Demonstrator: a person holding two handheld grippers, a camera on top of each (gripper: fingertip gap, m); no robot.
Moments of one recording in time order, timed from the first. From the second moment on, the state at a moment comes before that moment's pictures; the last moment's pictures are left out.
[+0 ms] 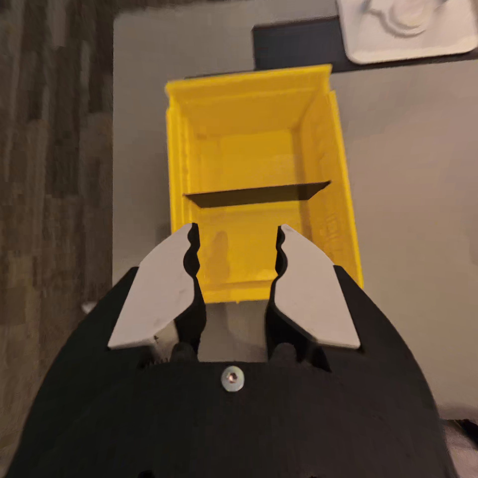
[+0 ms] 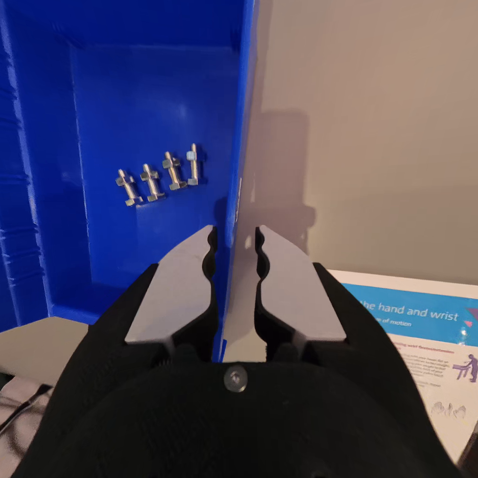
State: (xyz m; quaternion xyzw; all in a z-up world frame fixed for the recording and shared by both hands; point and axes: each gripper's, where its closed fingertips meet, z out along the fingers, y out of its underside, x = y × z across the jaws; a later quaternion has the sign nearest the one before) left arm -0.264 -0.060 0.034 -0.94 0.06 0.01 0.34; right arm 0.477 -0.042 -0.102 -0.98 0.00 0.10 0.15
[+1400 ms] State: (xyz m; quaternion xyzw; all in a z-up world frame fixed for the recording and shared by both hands) left arm -0.193 -0.047 -0.120 -0.98 0.17 -0.05 -0.05; right arm 0.293 -0.029 -0.098 -0.99 -0.16 0.00 0.04
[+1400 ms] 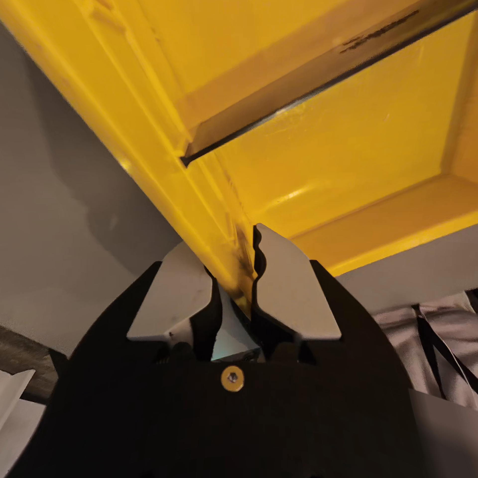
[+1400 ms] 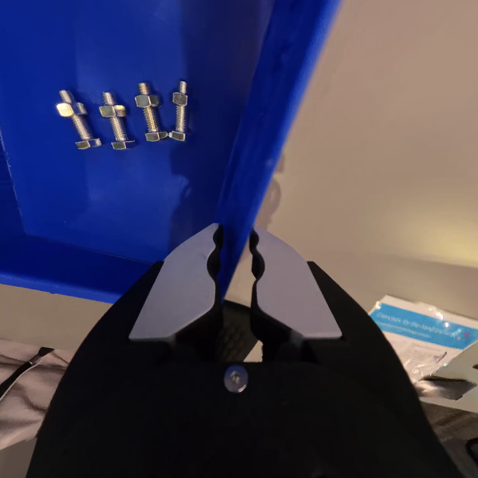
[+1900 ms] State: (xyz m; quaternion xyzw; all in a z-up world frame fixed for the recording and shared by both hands) left arm -0.166 -0.073 -0.069 -0.97 0.24 -0.06 0.01; right arm 0.026 -0.075 0.005 -0.81 -0.43 0.33 0.24
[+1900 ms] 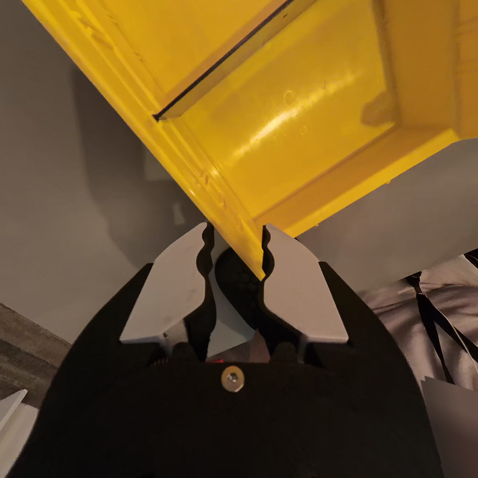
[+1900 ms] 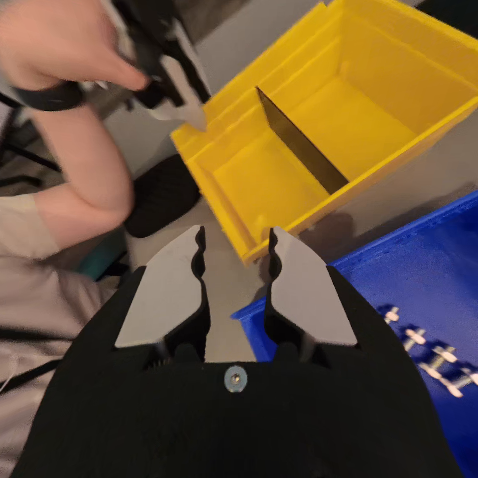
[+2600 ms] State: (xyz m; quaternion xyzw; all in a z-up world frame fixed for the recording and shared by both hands) left arm -0.145 -0.072 -0.021 -0.94 0.30 -0.11 0.14; right arm 0.001 -0.004 -0.113 -0.97 -0.21 0.13 0.06
